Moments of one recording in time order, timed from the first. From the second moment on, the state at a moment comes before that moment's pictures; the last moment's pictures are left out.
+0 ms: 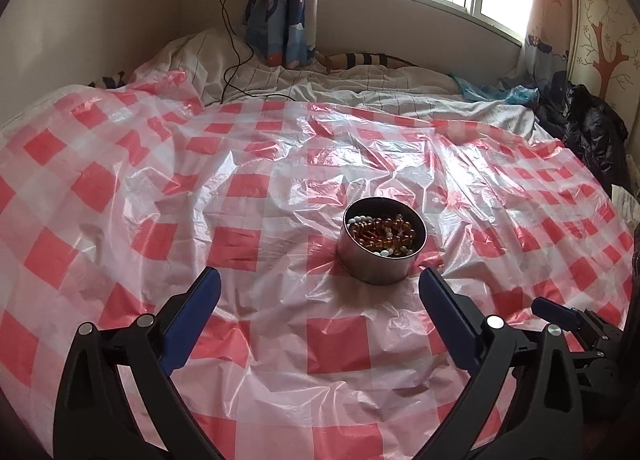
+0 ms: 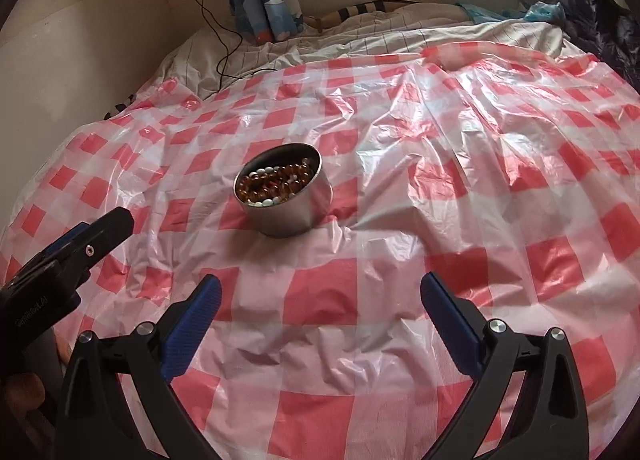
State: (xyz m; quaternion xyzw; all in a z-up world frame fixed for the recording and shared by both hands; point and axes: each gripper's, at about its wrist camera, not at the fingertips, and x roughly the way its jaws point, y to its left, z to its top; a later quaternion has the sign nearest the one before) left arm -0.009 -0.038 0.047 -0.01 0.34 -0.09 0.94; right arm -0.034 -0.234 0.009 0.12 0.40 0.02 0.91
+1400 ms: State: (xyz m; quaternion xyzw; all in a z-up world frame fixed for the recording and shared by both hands) left arm 0.045 -0.073 0.018 0.00 0.40 -0.09 0.91; right arm 0.006 -0.233 0.006 0.06 0.39 0.01 0.92
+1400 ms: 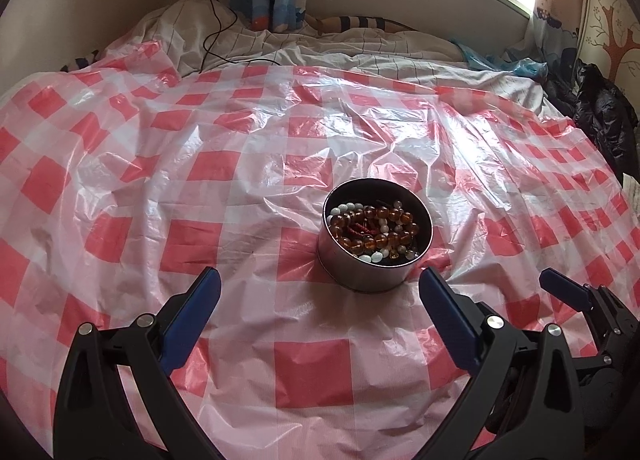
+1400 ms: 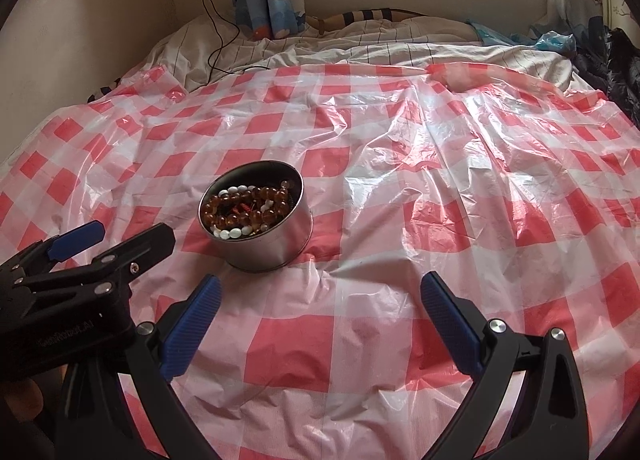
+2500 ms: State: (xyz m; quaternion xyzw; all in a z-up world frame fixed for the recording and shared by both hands) left arm 0.008 -0.051 0.026 0.03 0.40 -0.07 0.91; right arm -0.013 -0.231 -0.002 0.07 0.40 -0.02 0.91
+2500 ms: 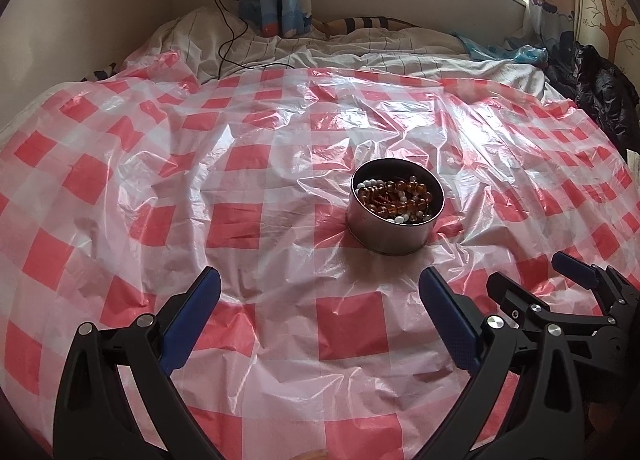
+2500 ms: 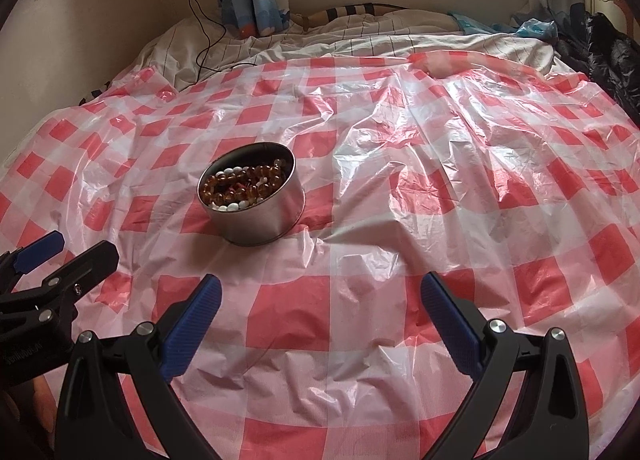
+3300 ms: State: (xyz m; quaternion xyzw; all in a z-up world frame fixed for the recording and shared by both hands) left arm 0.021 -0.052 0.013 0.03 0.44 -0.07 0.89; right arm -0.010 -0.236 -0.006 0.07 0.40 -0.02 0.91
